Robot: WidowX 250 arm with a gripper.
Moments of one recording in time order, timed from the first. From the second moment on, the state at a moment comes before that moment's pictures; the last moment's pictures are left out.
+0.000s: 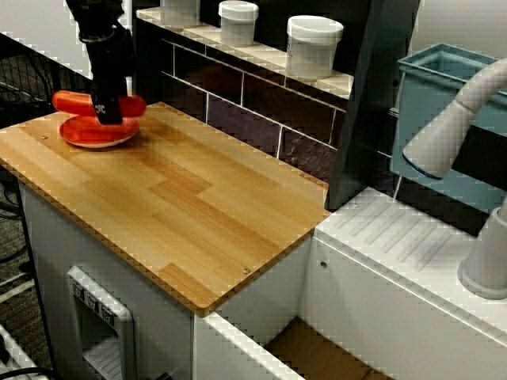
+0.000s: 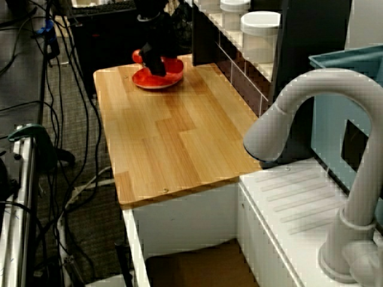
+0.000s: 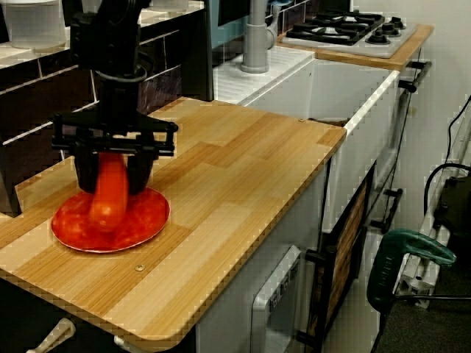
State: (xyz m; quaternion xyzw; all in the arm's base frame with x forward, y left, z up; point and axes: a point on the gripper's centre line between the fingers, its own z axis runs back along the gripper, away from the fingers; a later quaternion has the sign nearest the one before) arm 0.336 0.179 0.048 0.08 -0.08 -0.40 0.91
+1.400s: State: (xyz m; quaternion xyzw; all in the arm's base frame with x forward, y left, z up) arm 0.329 0.178 0.046 0.06 -0.06 -0.40 0.91
